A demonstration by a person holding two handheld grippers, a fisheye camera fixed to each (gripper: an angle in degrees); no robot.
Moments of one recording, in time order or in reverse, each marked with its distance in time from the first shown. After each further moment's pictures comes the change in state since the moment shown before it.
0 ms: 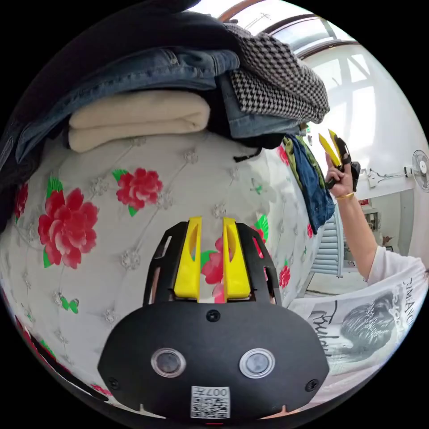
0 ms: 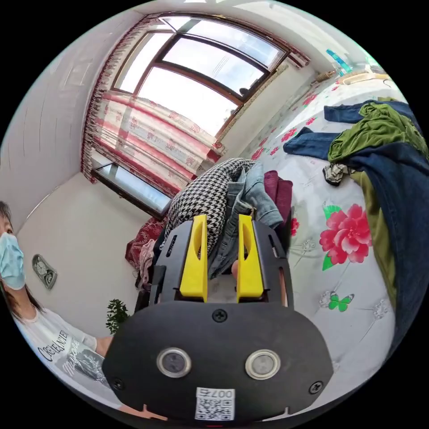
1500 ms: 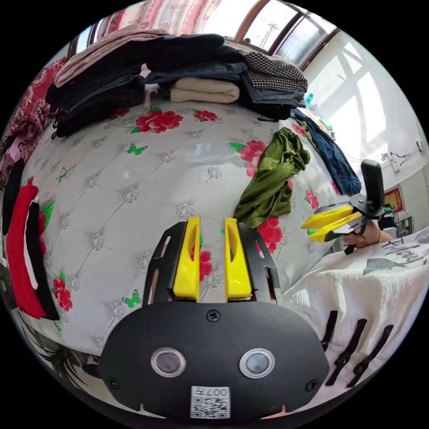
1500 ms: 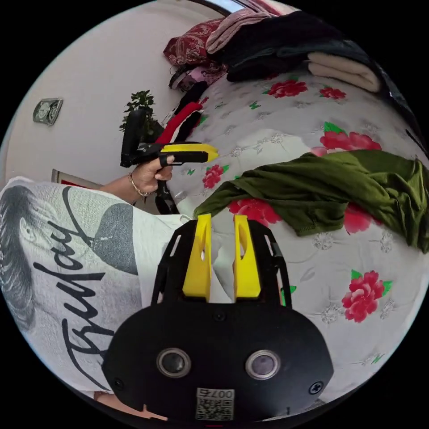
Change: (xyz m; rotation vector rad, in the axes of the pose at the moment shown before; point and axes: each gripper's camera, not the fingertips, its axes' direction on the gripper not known) left arm 0.066 0.243 -0.025 0.195 -0.248 -0.034; right arm -0.188 0.225 0.062 -1.074 -0.177 -0.367
